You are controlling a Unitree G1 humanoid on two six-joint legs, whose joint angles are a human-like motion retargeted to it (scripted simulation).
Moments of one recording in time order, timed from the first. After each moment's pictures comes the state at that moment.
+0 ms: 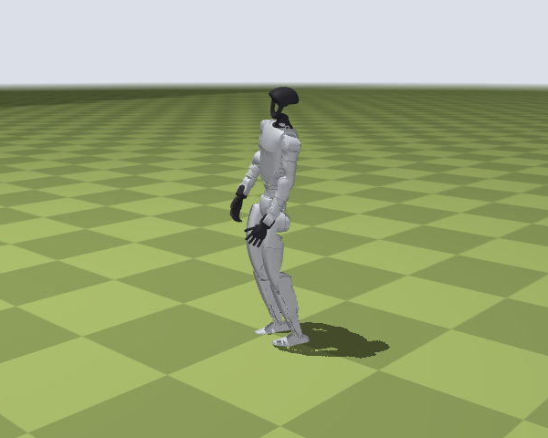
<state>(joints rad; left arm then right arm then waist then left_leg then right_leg) -0.08 0.24 -0.38 1.27 0.06 -0.22 -0.21 0.00 -0.19 0.58 1.00 0.17 -0.16 0.24 0.06 -0.21 0.01 0.06 0.09 0.09 0.28 -0.49 0.05 0.00 0.14 -0.01 0.27 -0.26 0.05</state>
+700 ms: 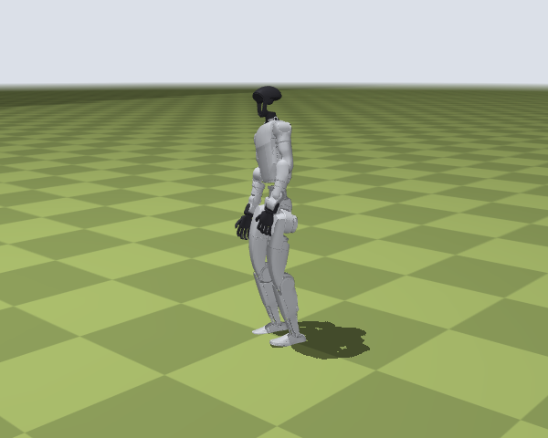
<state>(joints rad) -0.03 0.14 -0.63 1.15 0.07 -0.26 -0.36 0.03 -0.33 0.33 1.22 0.24 -0.18 0.13 -0.01 0.26 -0.03 -0.06 -0.03 0.09 0.27 -0.46 0.09 -0.12 0.01 -0.01 0.30 -0.29 0.07</state>
